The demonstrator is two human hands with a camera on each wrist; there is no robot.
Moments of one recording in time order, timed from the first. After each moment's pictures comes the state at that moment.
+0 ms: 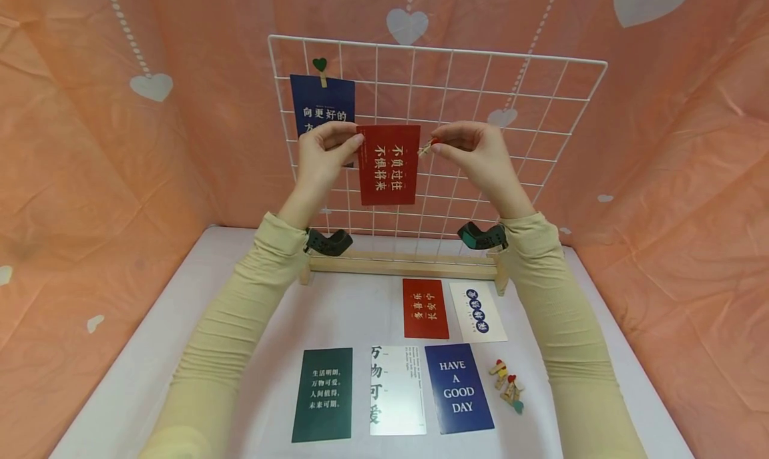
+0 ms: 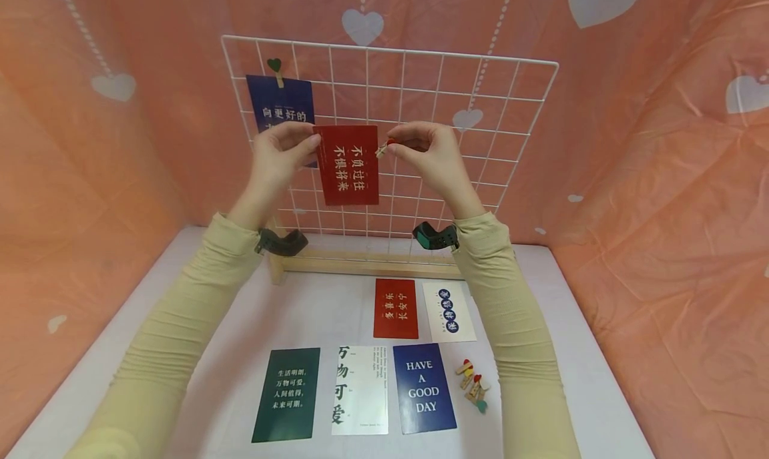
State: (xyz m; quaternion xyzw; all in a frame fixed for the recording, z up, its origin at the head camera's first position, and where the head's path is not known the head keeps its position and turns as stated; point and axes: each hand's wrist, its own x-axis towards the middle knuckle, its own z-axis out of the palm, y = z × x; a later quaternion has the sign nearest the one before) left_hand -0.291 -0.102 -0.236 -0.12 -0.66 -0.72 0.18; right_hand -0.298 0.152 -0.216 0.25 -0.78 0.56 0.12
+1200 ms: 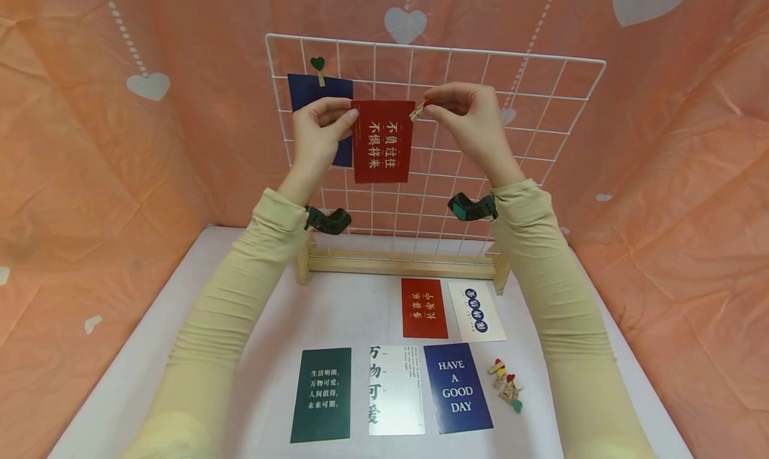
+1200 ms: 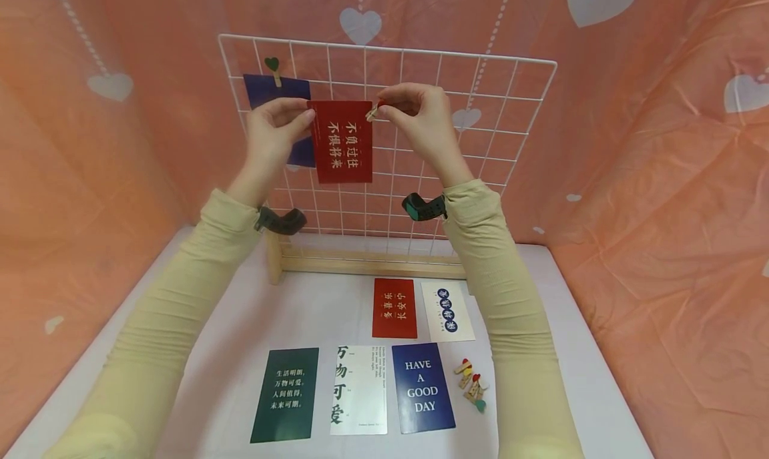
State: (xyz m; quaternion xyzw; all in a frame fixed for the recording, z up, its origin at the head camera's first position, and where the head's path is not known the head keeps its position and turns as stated) left_hand -0.308 -0.104 -0.214 -0.12 -0.65 -0.72 0.22; right_hand -0.317 0.130 -0.177 0.27 -0.76 0.56 0.18
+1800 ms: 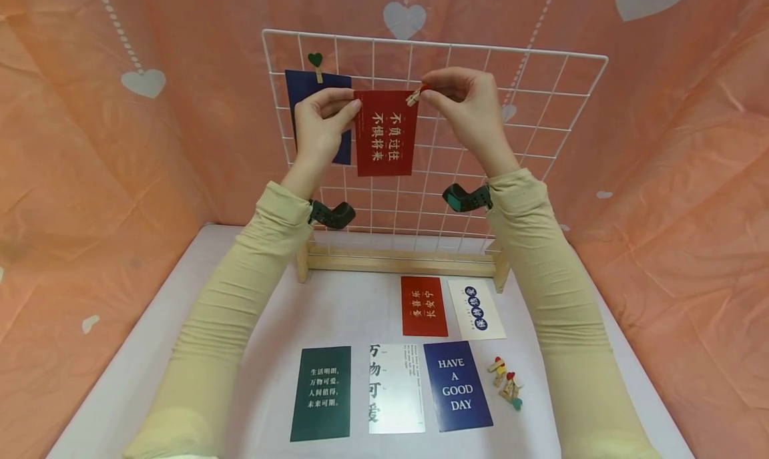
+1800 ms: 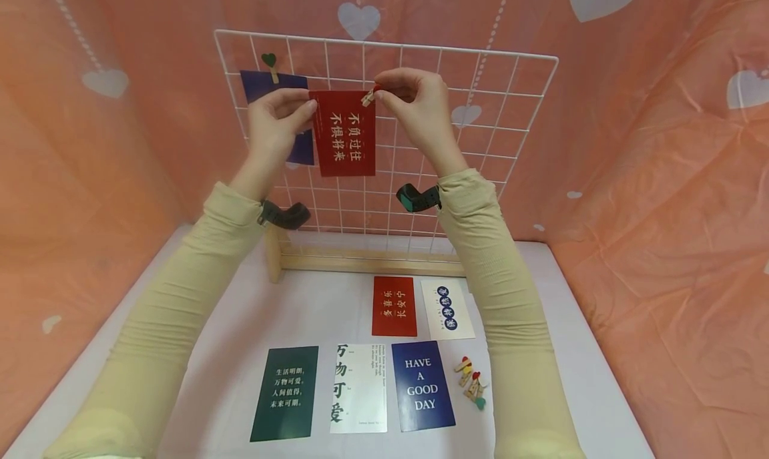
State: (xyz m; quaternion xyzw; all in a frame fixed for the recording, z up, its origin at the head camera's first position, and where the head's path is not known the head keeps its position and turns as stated) left_hand -0.308 -0.099 -0.207 -0.14 -0.65 -0.71 0.23; right_hand -0.293 0.118 -0.156 0.27 -0.75 0.57 0.20
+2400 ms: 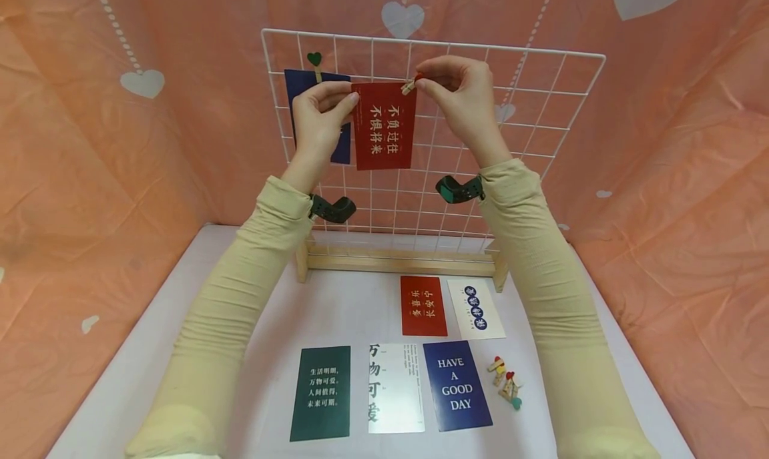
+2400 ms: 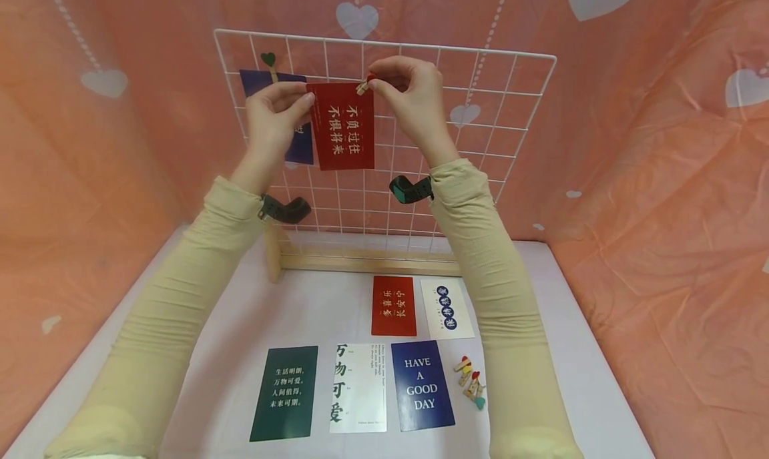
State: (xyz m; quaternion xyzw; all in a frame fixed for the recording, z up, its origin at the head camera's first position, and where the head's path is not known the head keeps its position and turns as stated) left_hand -0.316 -0.098 -0.202 -0.13 -0.64 -0.72 0.24; right_hand -0.314 0.111 -0.155 0.27 -0.75 0.56 0.24
